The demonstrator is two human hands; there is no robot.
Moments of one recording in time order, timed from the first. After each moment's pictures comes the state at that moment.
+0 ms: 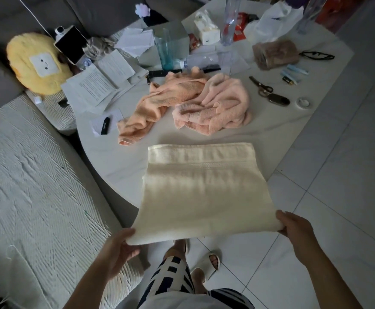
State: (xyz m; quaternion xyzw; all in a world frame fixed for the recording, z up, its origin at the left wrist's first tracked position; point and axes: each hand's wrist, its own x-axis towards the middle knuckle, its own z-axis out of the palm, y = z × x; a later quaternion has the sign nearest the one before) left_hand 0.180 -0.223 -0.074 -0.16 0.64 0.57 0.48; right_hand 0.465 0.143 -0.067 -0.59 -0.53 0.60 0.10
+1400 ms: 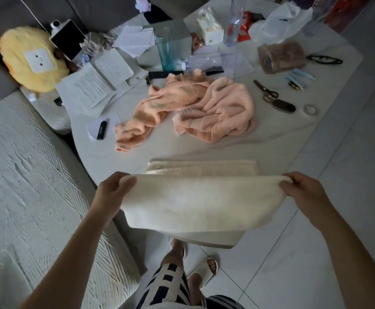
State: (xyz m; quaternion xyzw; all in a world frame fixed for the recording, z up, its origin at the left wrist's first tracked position) left_hand 0.074 -0.127 -0.018 0.13 0.83 0.48 0.24; right_hand 0.381 0.224 0.003 -0.47 -0.69 0.55 0.10
